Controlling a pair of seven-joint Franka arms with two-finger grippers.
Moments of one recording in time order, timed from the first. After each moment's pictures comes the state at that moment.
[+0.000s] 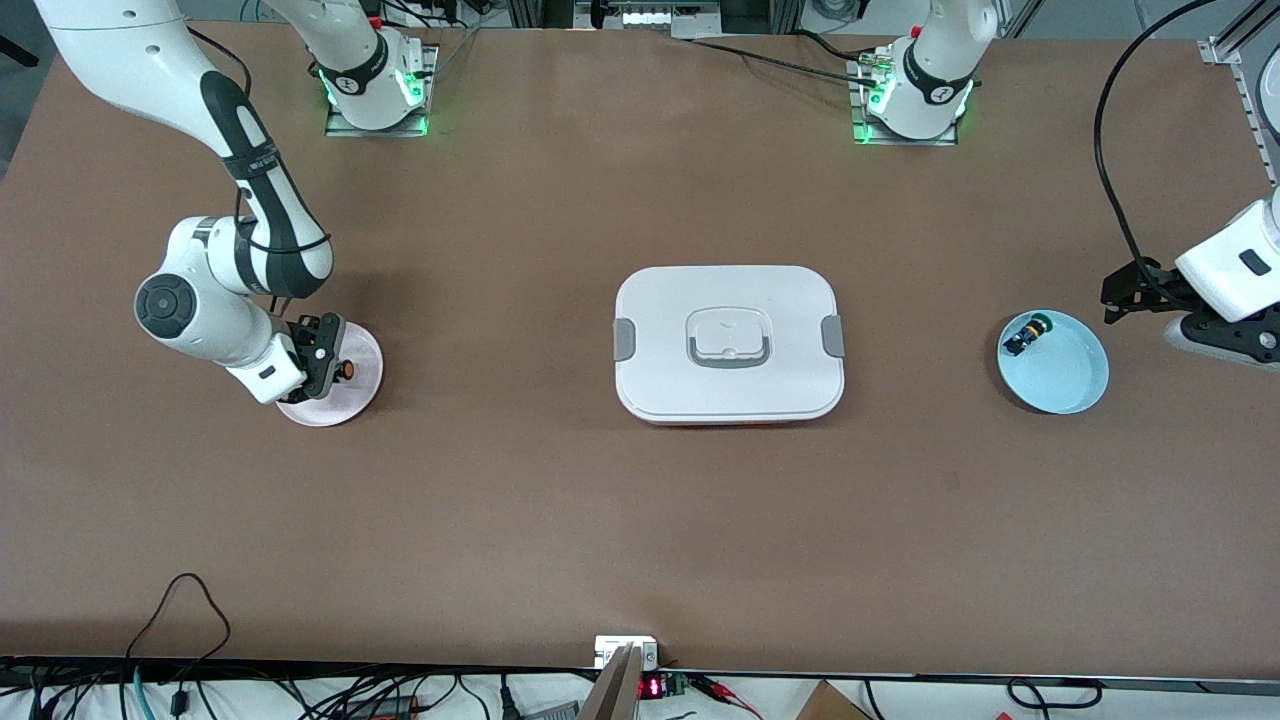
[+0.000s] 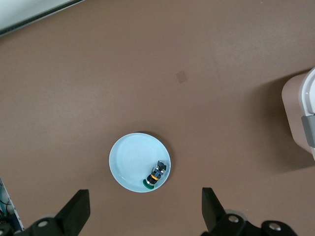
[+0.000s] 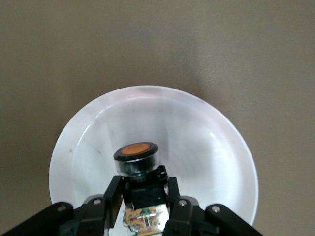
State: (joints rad) left arm 0.15 0.17 -0.17 -1.50 0.16 1.66 0.25; right arm 0.04 0.45 -0.03 -2.07 0.02 2.43 -1.43
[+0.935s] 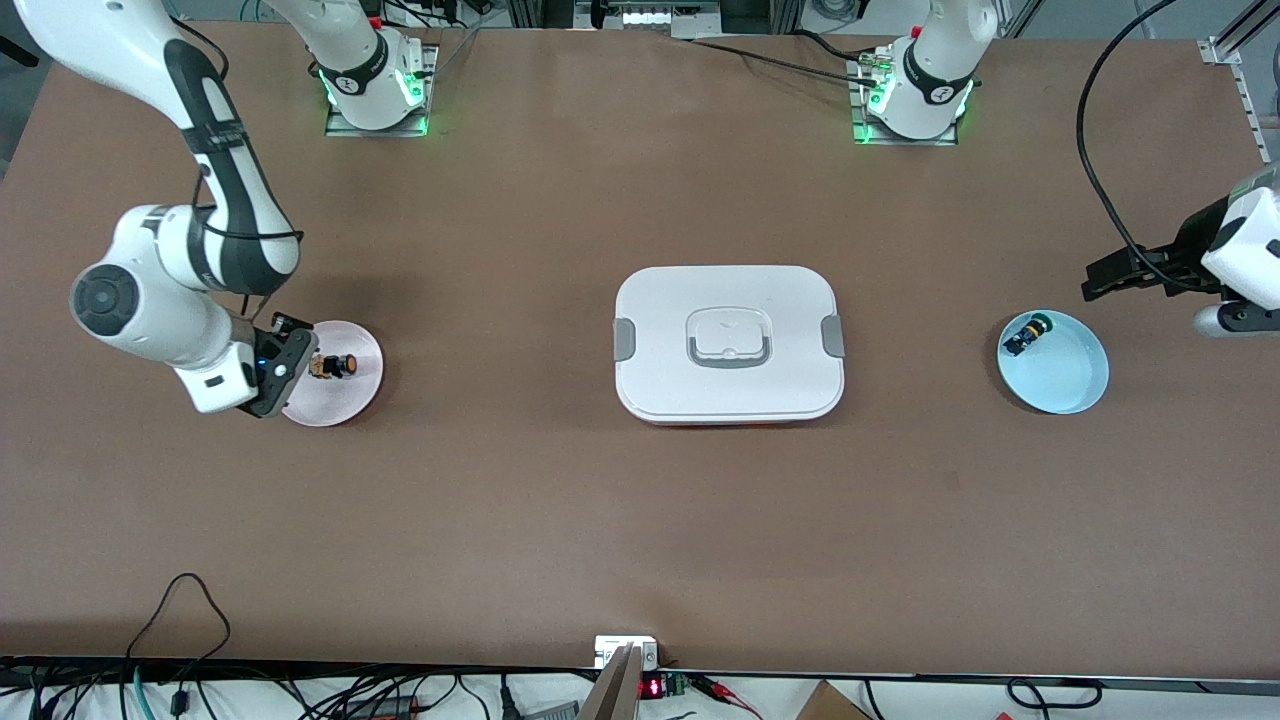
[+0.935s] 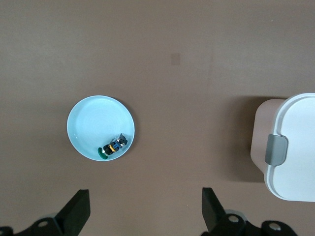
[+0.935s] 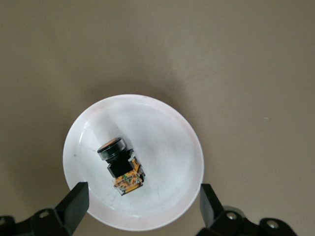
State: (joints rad) left arm 0.15 0.07 -0.10 -1.66 0.00 1.65 -0.04; right arm 0.03 0.37 -0.03 -1.92 0.02 2.23 -1.12
